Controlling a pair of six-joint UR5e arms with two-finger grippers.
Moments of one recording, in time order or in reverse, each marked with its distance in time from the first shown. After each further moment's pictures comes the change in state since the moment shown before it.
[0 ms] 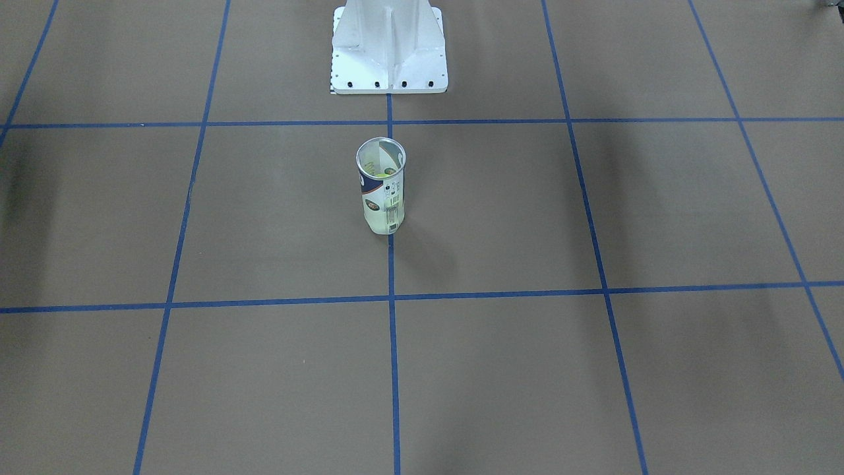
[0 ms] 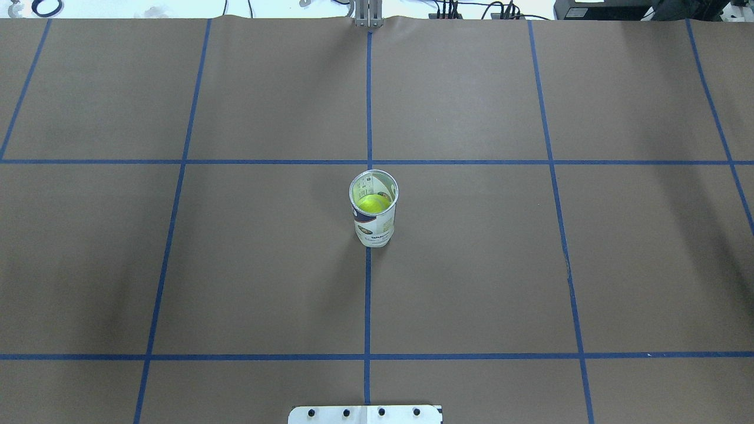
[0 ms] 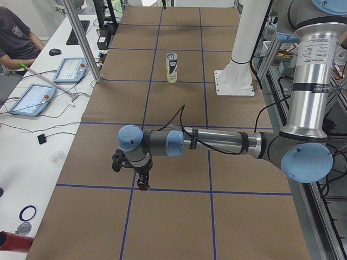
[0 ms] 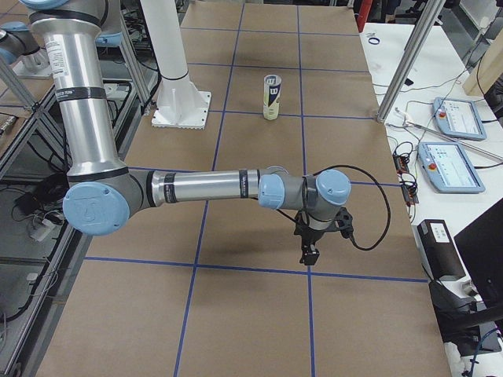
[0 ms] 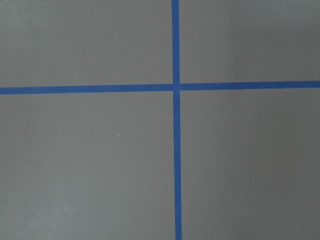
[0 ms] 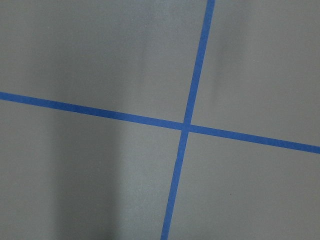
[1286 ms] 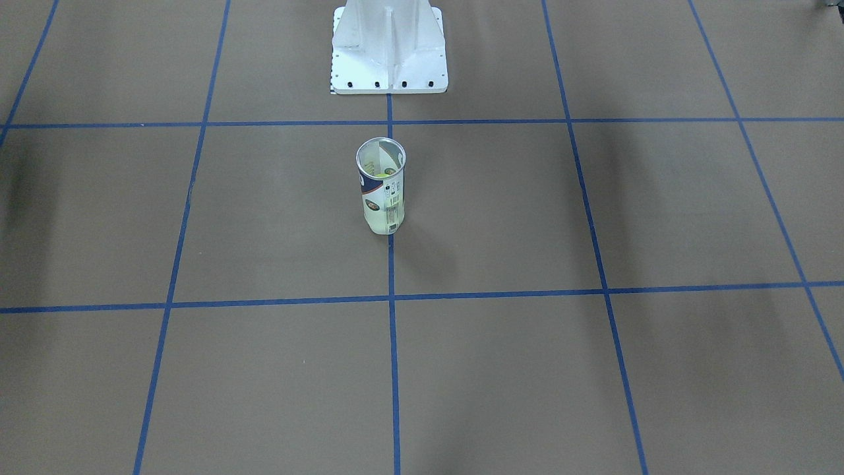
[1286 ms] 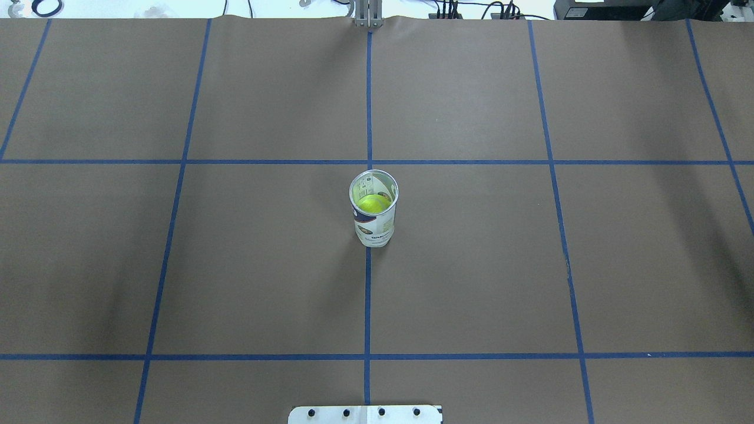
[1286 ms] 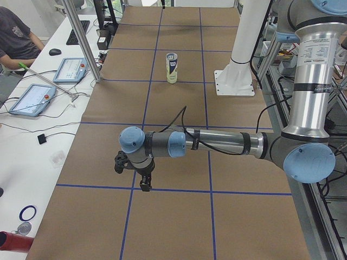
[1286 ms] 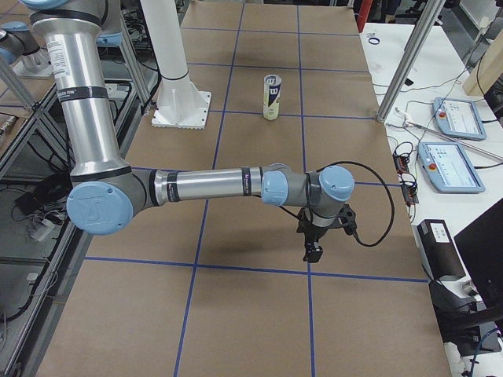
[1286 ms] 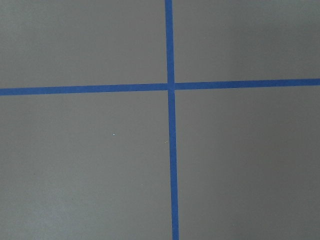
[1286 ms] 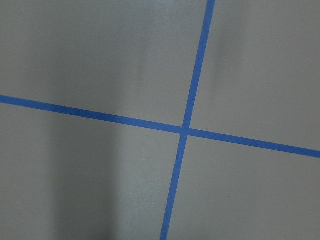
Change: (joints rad) left arm 0.003 0.021 -0.001 0.003 -0.001 0.003; right arm 0.000 0.020 0.000 -0.010 -0.005 -0.007
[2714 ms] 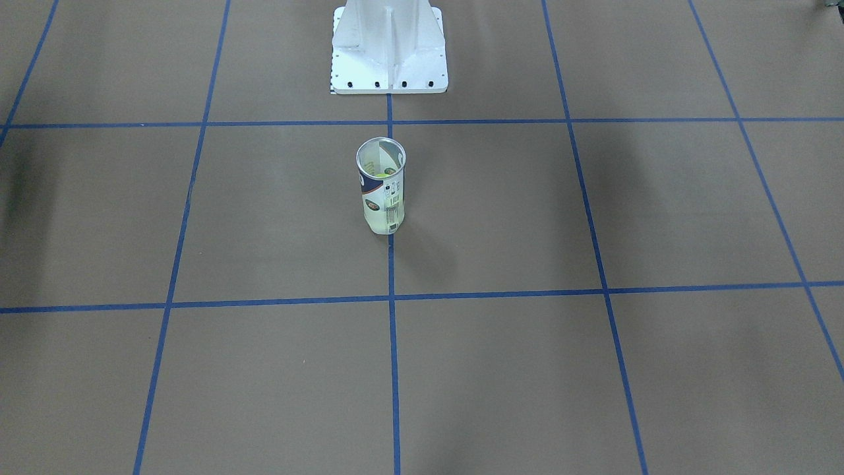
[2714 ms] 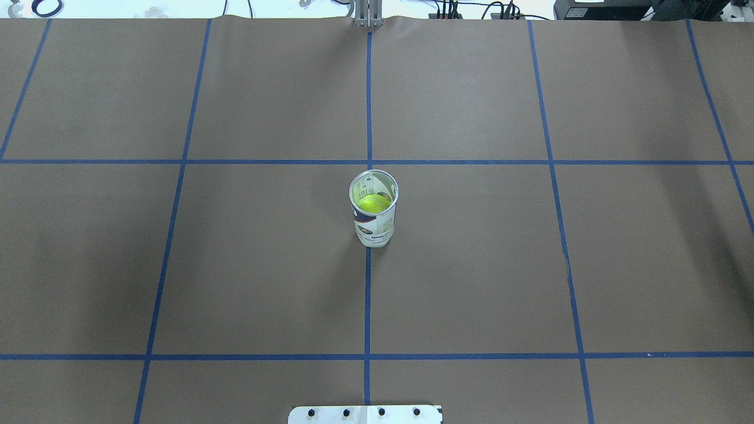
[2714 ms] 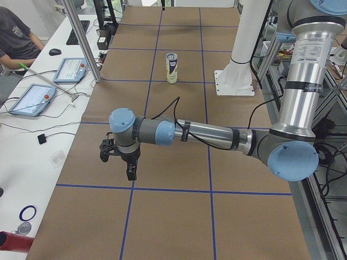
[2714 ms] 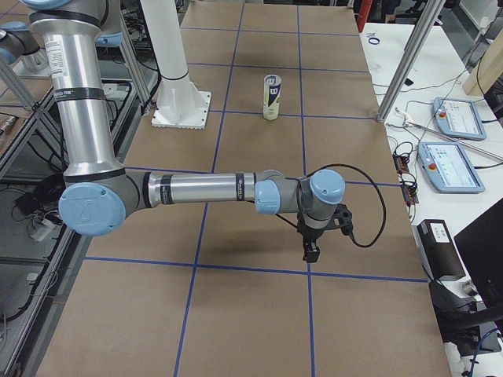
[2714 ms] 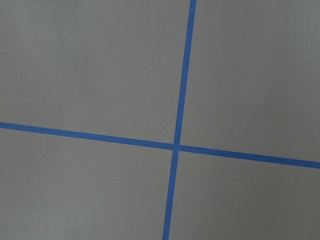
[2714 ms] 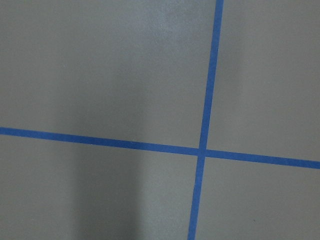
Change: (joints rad) left arm 0.020 -0.097 0.004 -0.071 0.094 -0.277; right arm -0.006 -0.036 -0.001 0.121 0.018 0.045
